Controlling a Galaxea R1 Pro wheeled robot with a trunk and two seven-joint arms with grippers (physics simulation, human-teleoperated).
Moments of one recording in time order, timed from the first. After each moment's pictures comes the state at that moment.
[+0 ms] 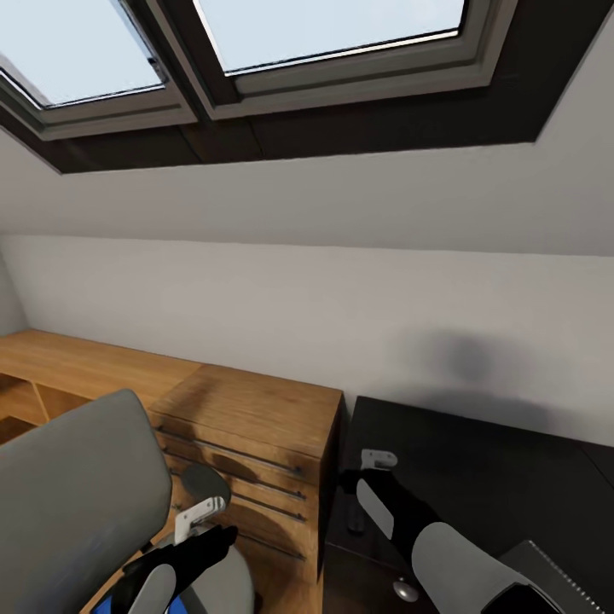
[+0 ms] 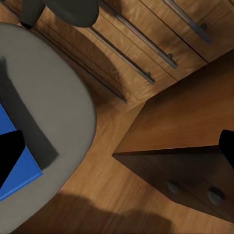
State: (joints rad) left arm -0.07 0.04 -0.19 -1.50 0.81 0.67 0.58; right arm -0.71 0.13 0.39 -0.43 -0.52 0.35 -0.36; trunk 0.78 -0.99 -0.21
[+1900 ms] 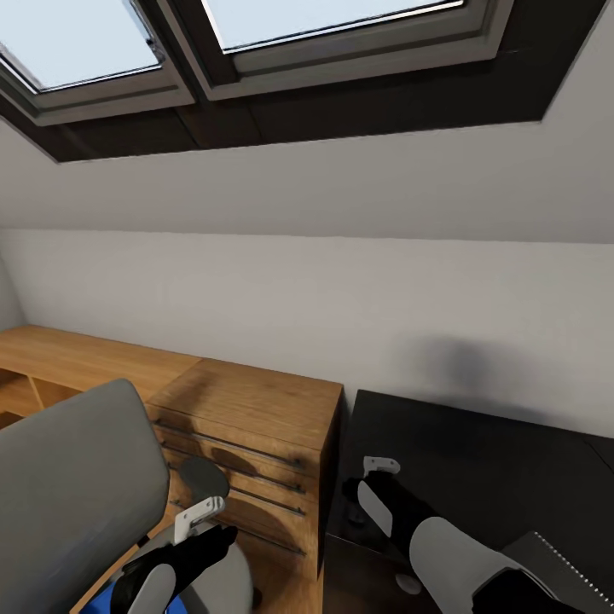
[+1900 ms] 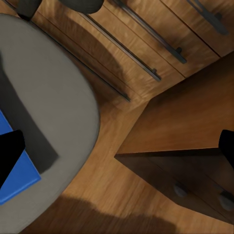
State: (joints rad) left arm -0.07 0.04 -0.19 -1.51 0.81 0.67 0.58; right arm -0.75 0.14 0.39 -0.32 -0.53 0.37 -0.36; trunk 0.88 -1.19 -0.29
